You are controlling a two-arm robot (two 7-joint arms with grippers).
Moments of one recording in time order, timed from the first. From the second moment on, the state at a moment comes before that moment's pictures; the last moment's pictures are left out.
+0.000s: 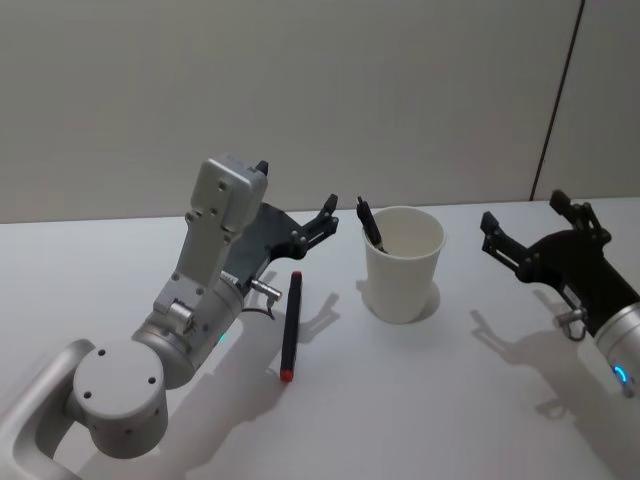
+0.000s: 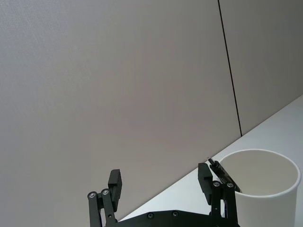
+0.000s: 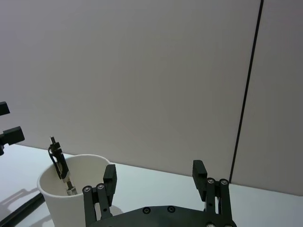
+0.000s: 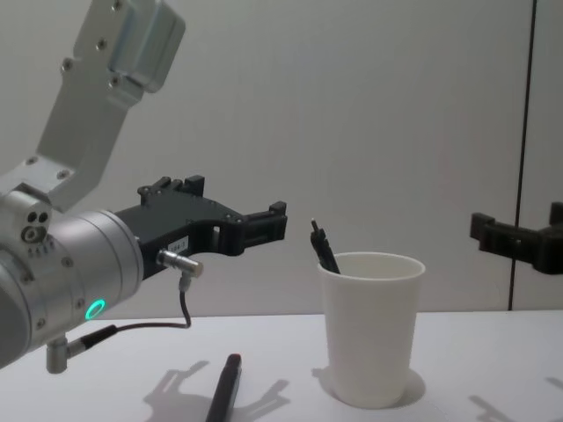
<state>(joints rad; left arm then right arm) -0.24 0.38 0.45 -1.63 -0.20 0.01 -0.01 0.01 0.33 -0.23 -1.73 0.29 0.01 0.10</state>
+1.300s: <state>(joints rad) -0.16 0.43 0.44 -1.74 -0.28 0.09 0.03 -0.01 0.34 -0.23 -1.77 0.29 0.03 0.07</state>
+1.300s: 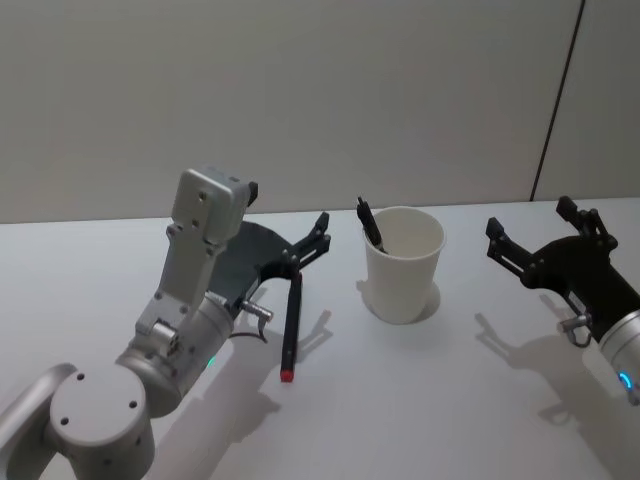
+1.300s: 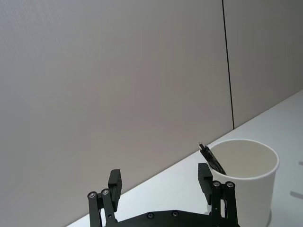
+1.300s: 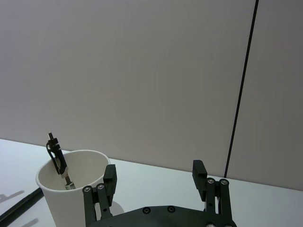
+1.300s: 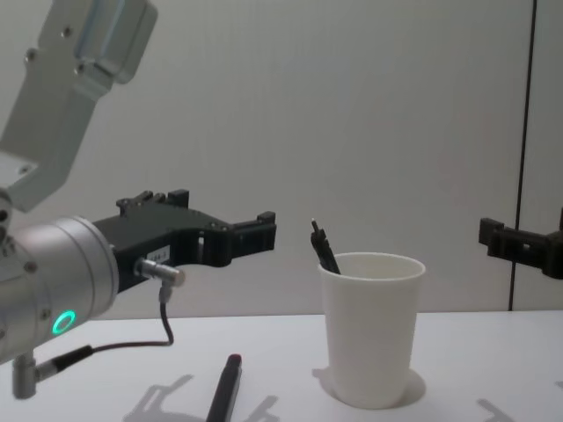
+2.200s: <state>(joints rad) -0.08 0.46 0.45 -1.86 -0.34 0.32 0.02 -0.01 0.34 -0.23 -1.77 0.29 0.03 0.07</state>
